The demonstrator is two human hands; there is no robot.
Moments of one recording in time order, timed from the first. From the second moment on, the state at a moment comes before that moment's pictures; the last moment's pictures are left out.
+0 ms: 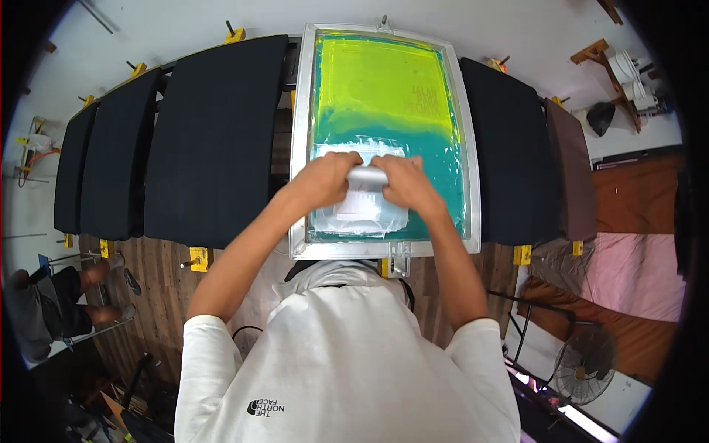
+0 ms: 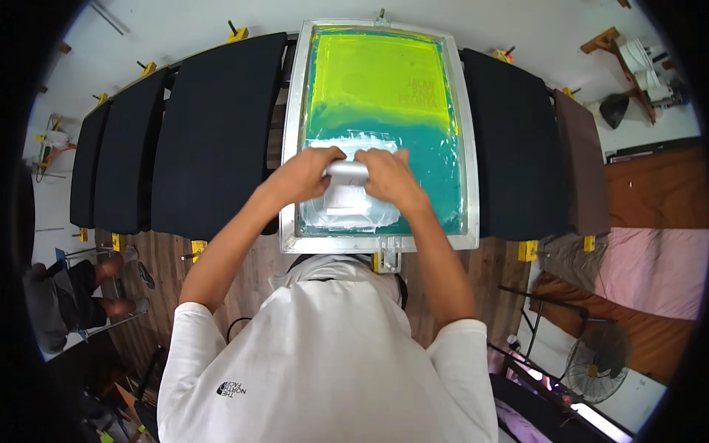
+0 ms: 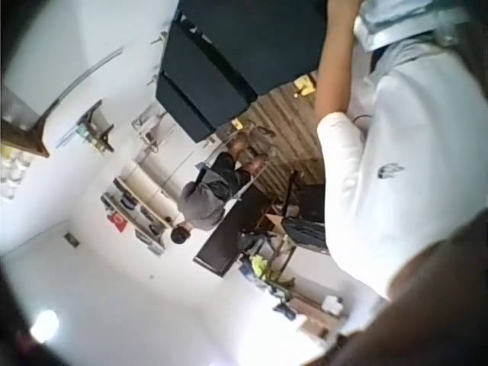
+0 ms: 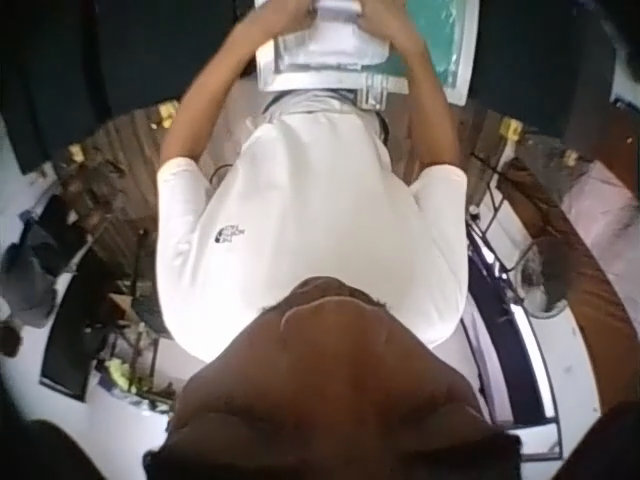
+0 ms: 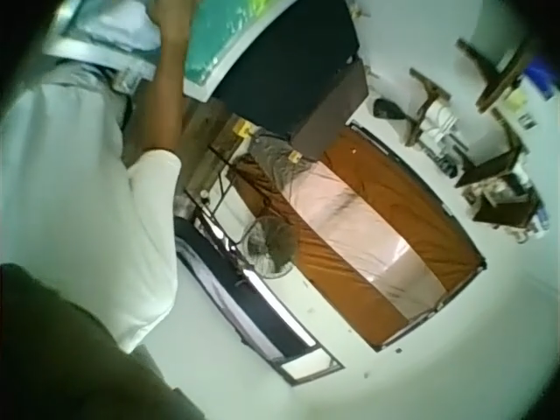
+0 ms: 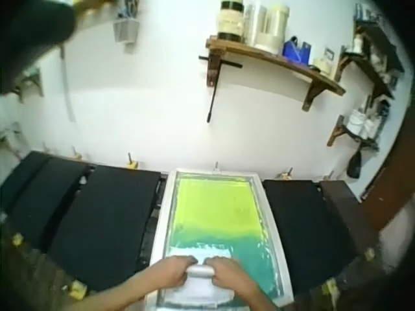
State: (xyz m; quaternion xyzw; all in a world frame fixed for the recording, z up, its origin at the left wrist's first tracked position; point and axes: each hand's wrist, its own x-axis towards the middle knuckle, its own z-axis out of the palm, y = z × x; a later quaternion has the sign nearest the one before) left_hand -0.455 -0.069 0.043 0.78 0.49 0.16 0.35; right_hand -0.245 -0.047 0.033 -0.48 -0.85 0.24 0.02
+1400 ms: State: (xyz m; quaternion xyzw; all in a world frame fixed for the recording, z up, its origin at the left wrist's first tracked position) left_hand -0.444 -0.074 0.011 0.77 0.54 0.20 0.27; right_hand -0.260 -0.038 0.014 -0.47 -0.85 0.23 0.03
